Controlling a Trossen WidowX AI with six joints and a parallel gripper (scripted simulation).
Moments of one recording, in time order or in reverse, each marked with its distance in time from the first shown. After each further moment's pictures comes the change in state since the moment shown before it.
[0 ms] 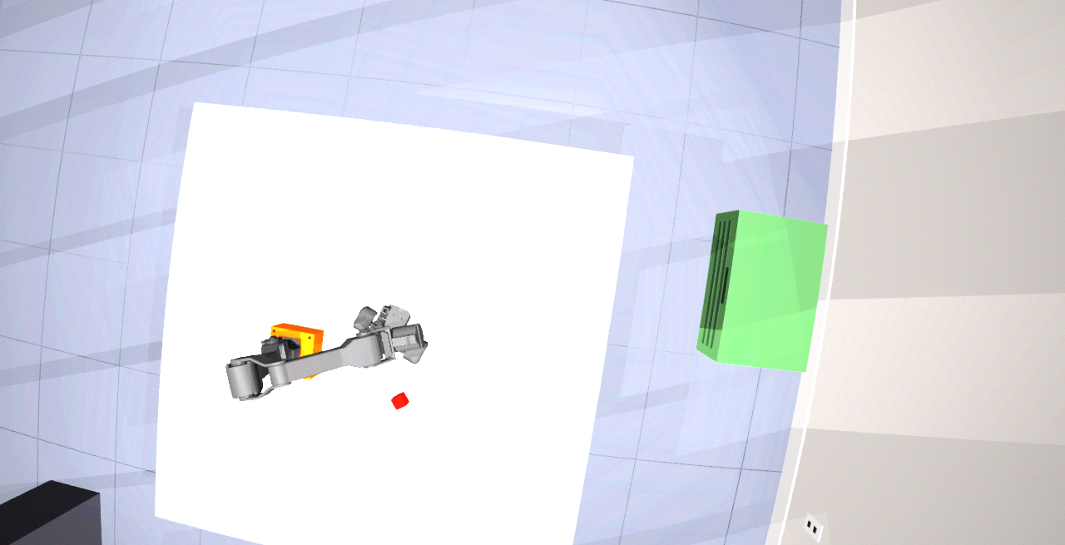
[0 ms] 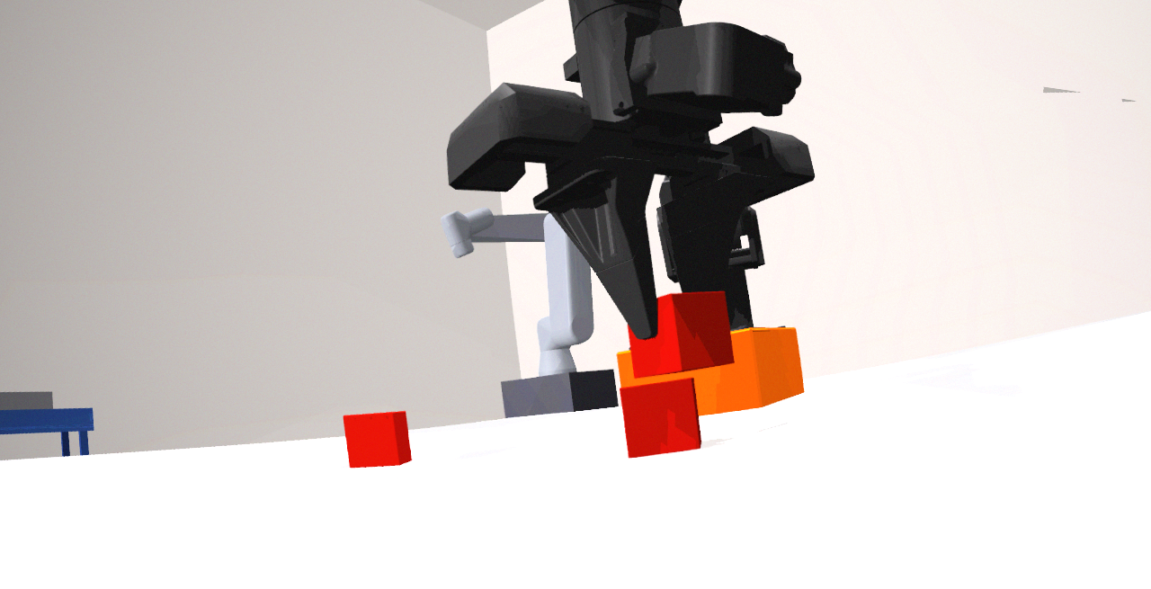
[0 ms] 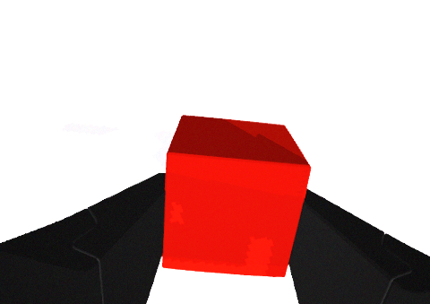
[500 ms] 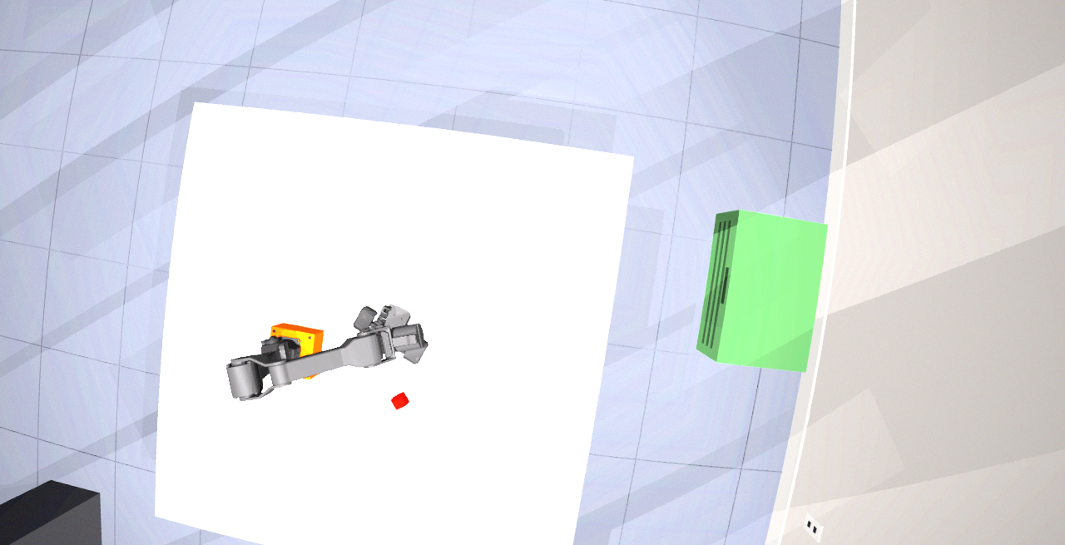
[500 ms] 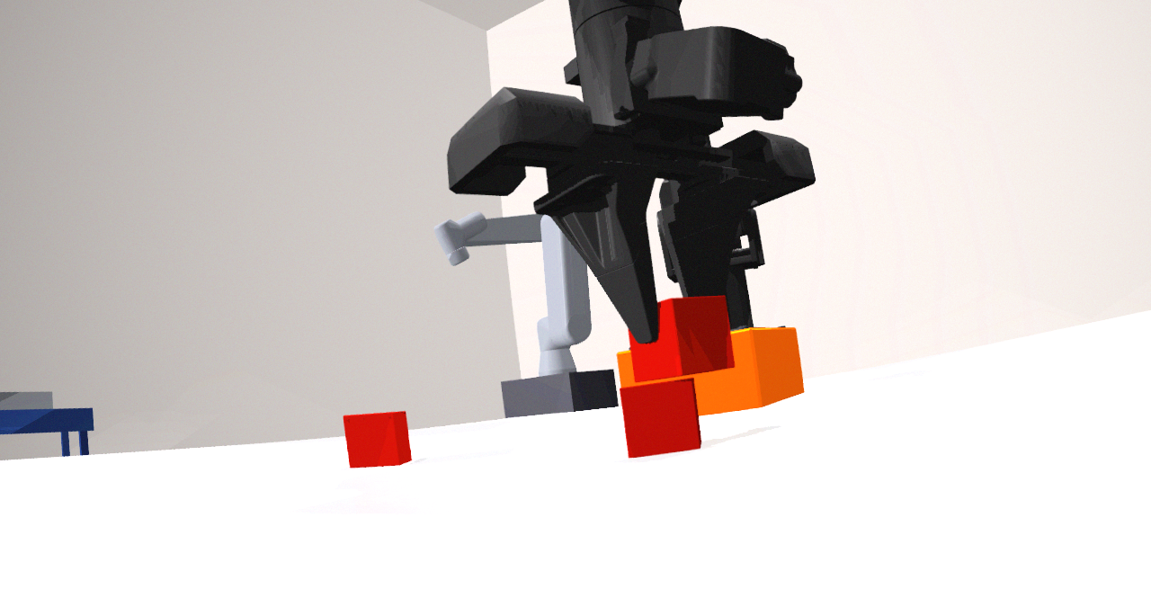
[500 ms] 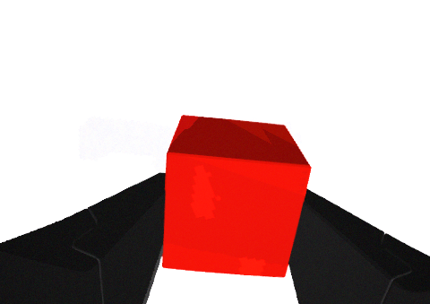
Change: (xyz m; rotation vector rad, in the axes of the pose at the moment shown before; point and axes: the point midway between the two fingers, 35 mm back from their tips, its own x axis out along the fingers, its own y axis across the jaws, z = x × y) arm 0.002 0.000 0.000 0.000 0.000 0.000
